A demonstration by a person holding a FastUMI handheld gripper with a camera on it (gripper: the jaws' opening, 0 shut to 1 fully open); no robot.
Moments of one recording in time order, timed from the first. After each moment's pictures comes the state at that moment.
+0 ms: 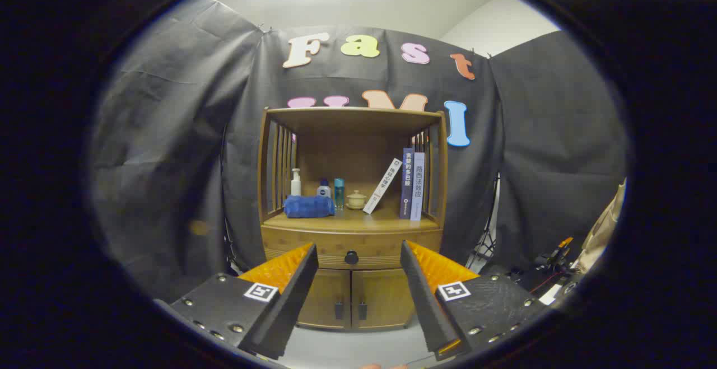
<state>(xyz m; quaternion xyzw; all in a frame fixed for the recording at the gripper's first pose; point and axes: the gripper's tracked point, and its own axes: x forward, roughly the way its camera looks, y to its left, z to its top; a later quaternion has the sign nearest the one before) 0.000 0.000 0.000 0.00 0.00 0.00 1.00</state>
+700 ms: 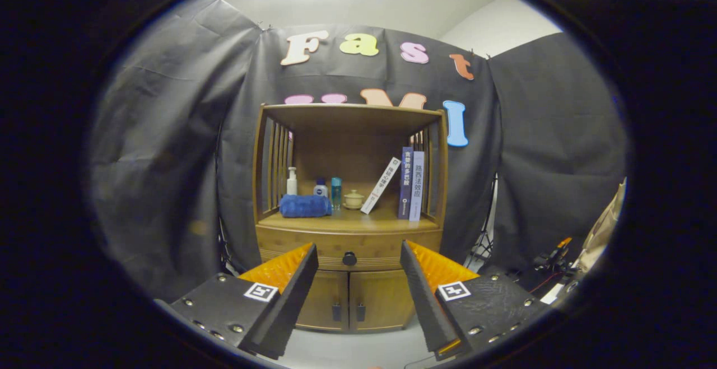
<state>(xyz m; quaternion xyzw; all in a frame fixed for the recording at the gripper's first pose) 0.020 0.003 -0.009 -0.01 0.00 -0.02 1.00</state>
